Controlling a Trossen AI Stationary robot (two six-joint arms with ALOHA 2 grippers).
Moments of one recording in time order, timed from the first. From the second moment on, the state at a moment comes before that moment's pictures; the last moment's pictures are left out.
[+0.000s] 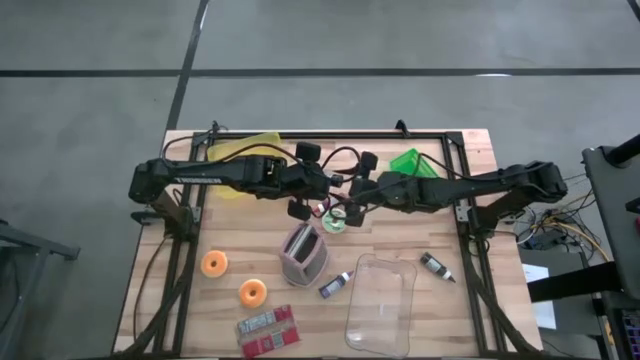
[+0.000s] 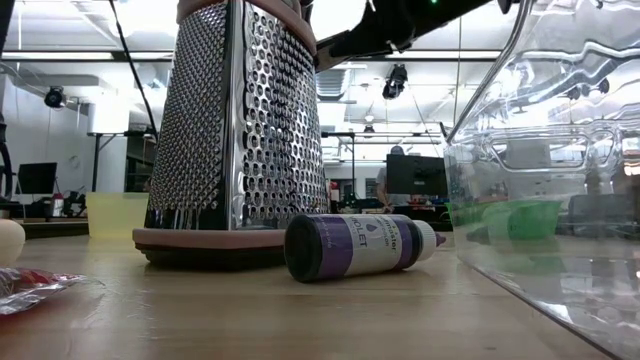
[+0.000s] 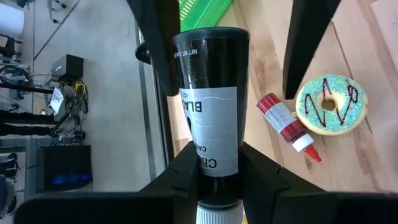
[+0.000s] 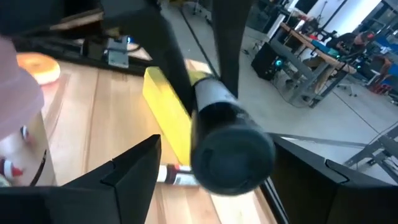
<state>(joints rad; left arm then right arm) 0.00 1.70 1.67 -0.88 -0.47 0.52 0.02 1.41 0.97 0.14 0.41 -0.27</state>
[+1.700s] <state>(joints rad) 0.00 1.67 1.66 -0.88 -0.46 0.52 0.03 1.40 0.98 0.15 0.37 -0.24</state>
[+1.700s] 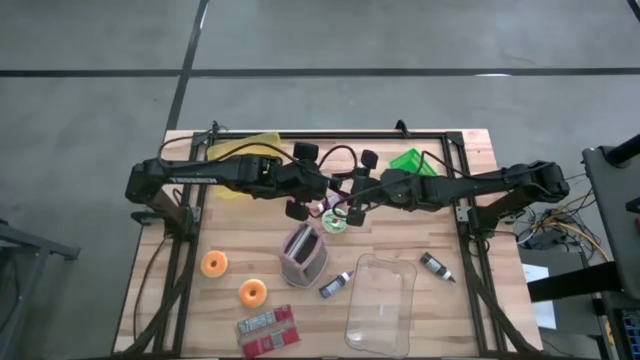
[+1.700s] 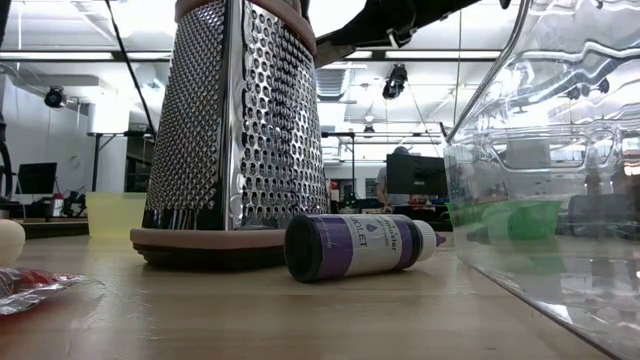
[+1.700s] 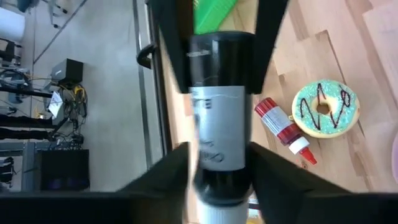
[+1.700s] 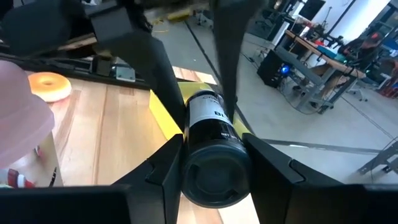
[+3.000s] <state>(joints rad) 0.05 1.20 0.79 0.74 0.10 0.40 0.02 1.29 0.50 1.47 0.02 -0.29</state>
